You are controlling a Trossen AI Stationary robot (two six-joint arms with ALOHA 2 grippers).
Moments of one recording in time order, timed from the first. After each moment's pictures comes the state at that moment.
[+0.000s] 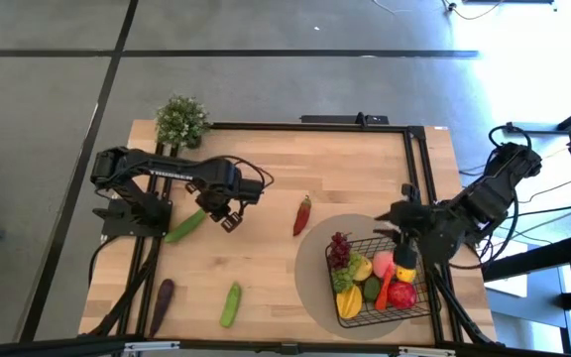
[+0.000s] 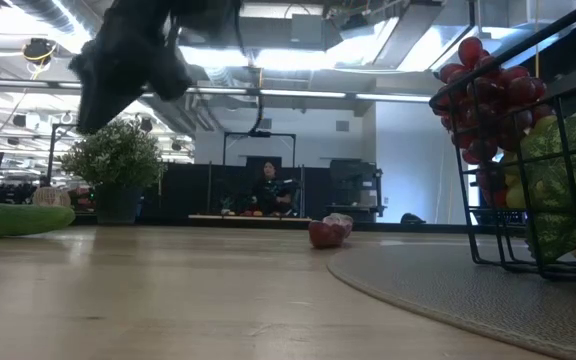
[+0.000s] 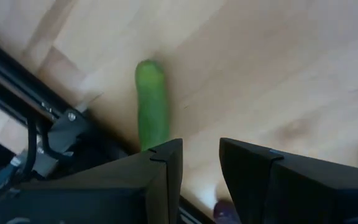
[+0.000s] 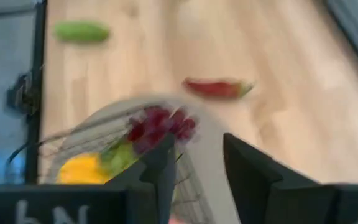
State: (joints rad) left arm 0.03 1.61 1.28 -1.46 0.04 -0.86; right arm 0.71 1.19 1.41 -1.25 0.58 0.77
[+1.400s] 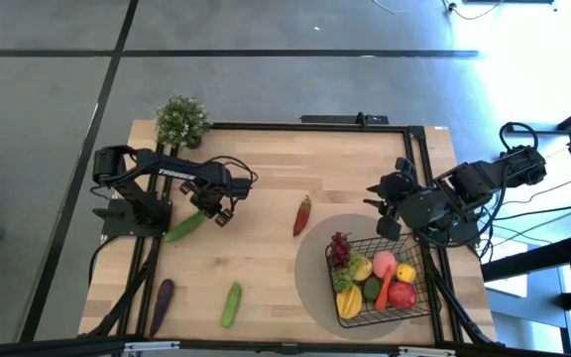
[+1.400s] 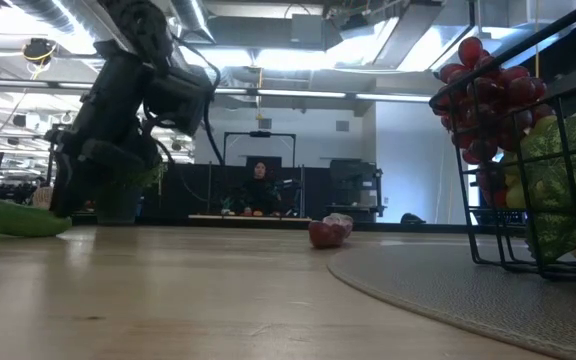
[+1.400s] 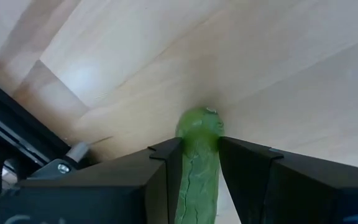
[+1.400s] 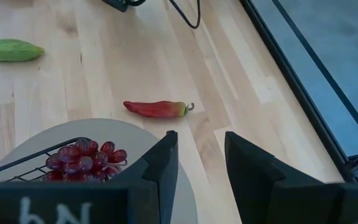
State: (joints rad) left arm 0.19 1.61 0.88 -1.14 -0.02 -0.79; right arm 0.45 1.17 1.42 -1.23 0.60 0.54
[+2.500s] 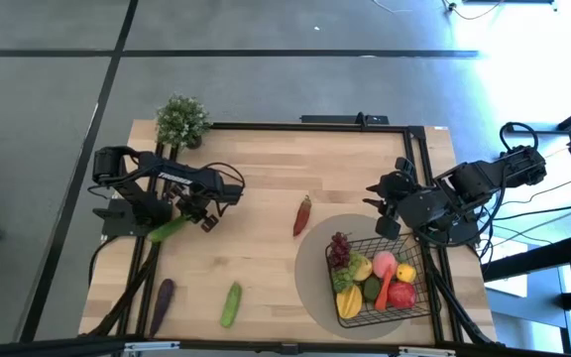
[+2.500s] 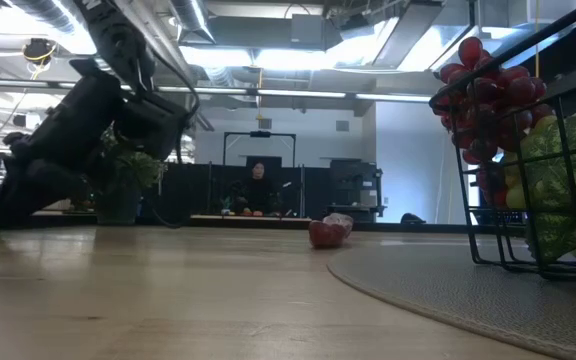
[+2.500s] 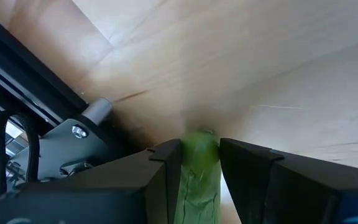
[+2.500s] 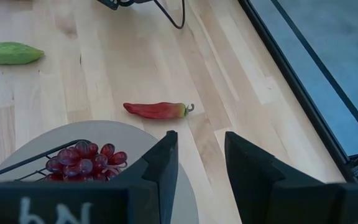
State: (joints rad) left arm 0.18 1.61 0.72 -1.08 0.02 -0.81; right arm 0.45 1.17 1.42 -1.22 0.60 0.55
